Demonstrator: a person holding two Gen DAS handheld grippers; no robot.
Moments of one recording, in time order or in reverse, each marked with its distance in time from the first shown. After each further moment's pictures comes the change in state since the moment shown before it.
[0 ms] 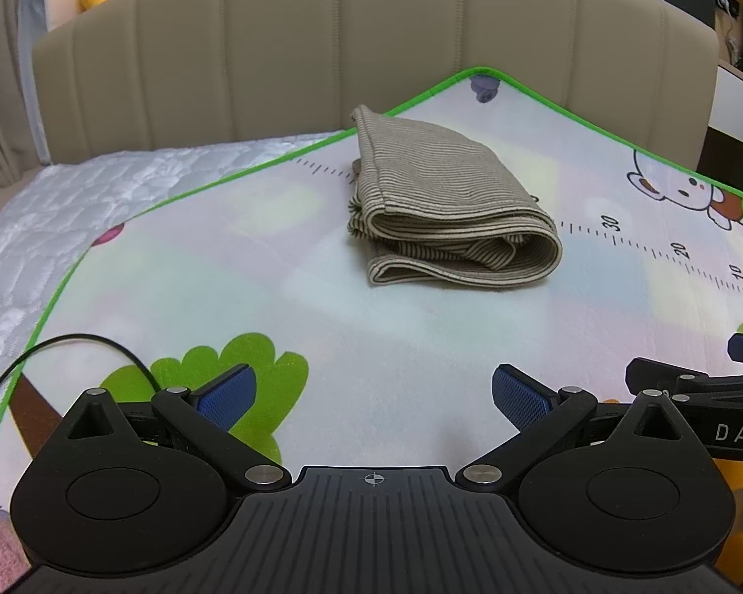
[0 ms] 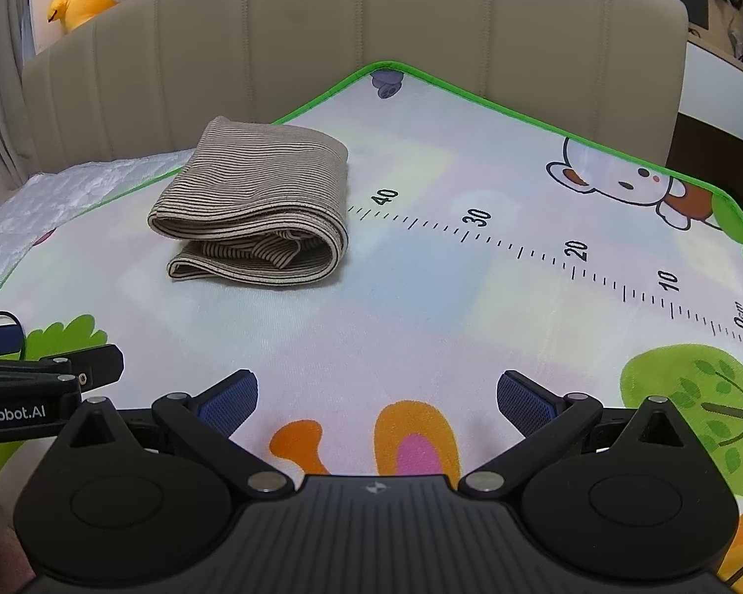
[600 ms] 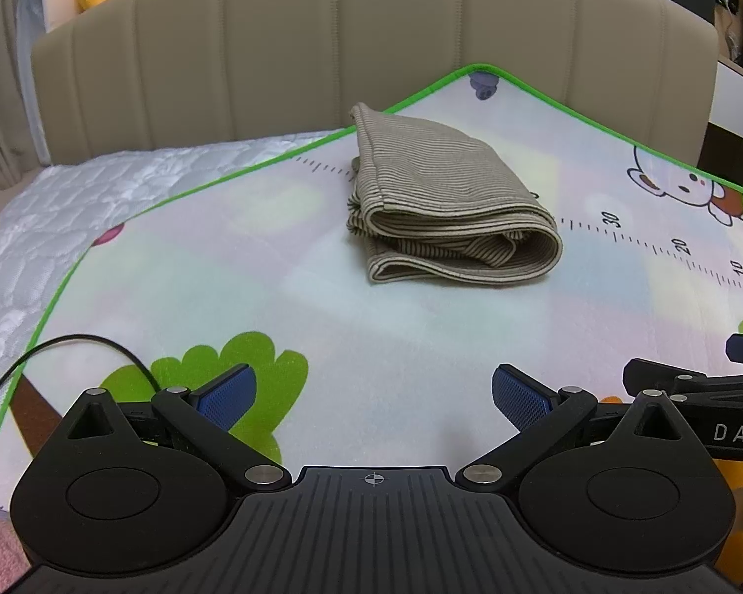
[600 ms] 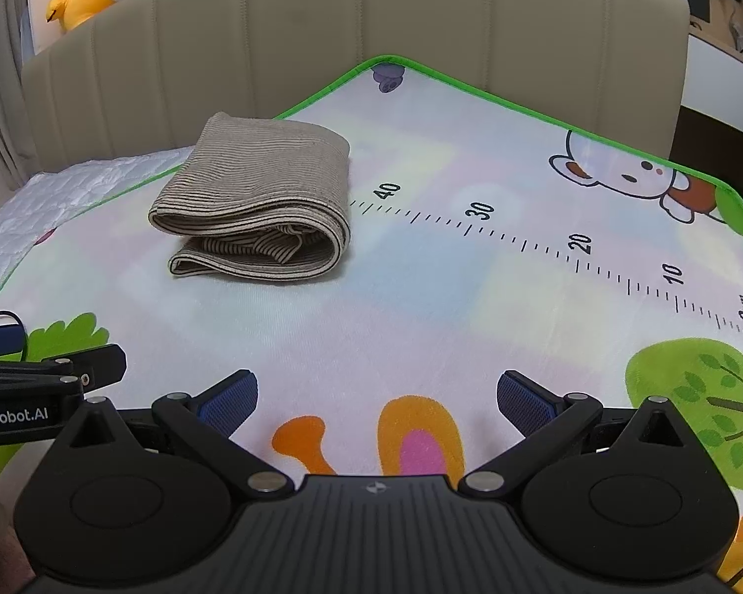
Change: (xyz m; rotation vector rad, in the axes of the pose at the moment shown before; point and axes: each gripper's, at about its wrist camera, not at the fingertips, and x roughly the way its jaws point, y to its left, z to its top) left arm 0.000 -0.001 0.000 0.006 0.004 0.004; right arm 0.001 0.001 -0.001 0.008 0.013 0.008
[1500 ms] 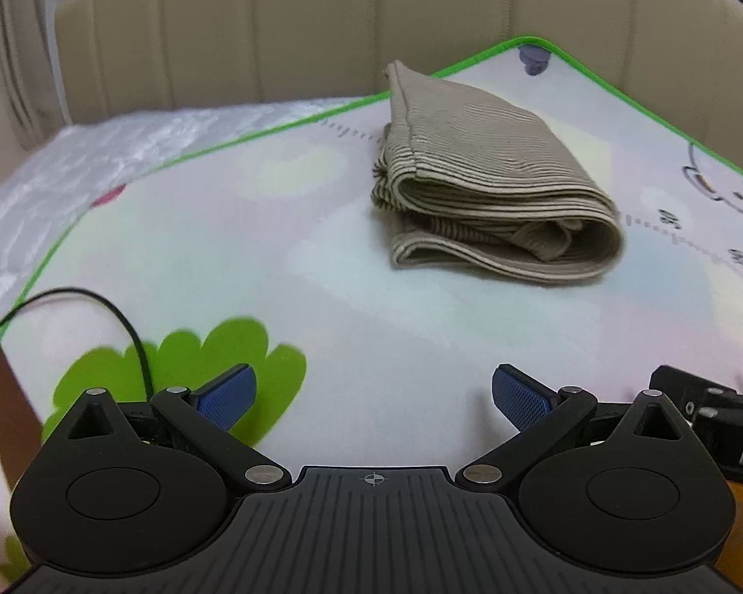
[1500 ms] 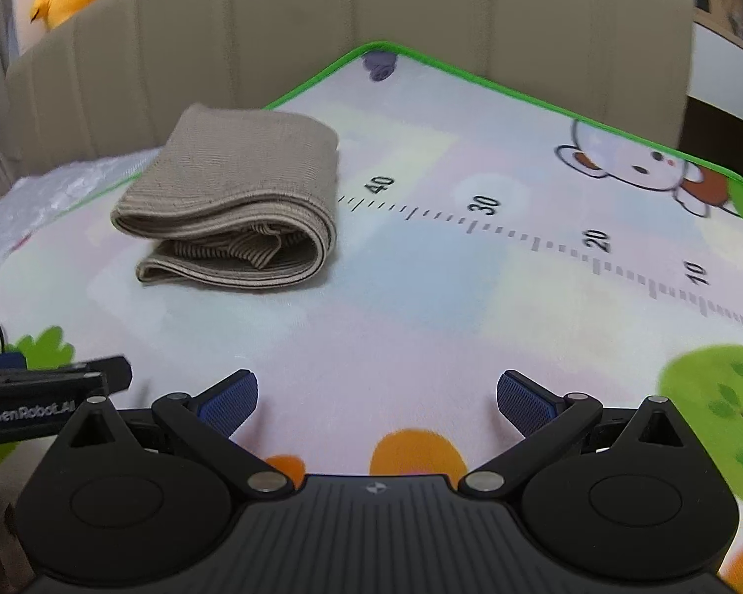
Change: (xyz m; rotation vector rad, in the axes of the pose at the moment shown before) left arm 0.061 -0.009 0.002 -0.064 0.026 0.106; right arm 0.048 -0.002 0.006 0.003 0.003 -0.004
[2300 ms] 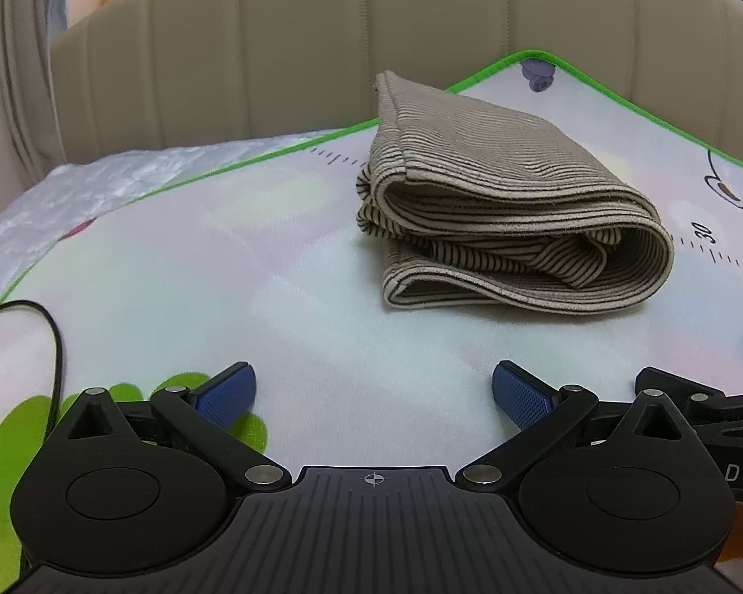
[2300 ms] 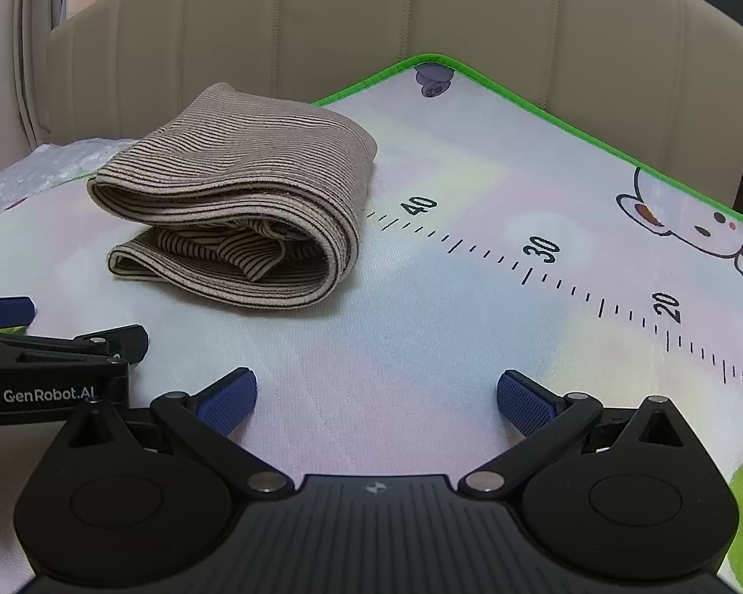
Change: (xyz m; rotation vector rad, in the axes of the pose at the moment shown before) left arm 0.044 -0.010 -0.006 0.011 -0.108 -0.004; right arm 0.053 0.003 0.004 -0.145 -0.099 0.041
